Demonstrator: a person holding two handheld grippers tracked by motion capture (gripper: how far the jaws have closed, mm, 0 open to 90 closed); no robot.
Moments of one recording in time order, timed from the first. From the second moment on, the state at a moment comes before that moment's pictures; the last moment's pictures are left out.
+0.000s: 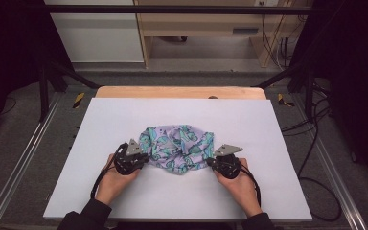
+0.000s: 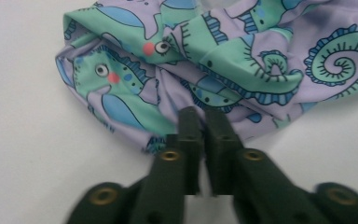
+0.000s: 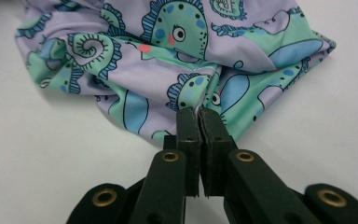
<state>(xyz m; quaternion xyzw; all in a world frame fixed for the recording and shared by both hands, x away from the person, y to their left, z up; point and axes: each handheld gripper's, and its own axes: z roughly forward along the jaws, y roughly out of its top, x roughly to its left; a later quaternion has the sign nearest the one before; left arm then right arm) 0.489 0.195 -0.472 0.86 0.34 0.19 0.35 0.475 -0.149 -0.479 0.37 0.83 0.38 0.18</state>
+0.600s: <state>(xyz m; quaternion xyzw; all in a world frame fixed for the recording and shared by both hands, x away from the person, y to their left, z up) 0.471 0.193 -0.468 0.84 0.35 0.18 0.38 0.445 -0.182 -0.483 0.38 0.83 0.37 0.18</state>
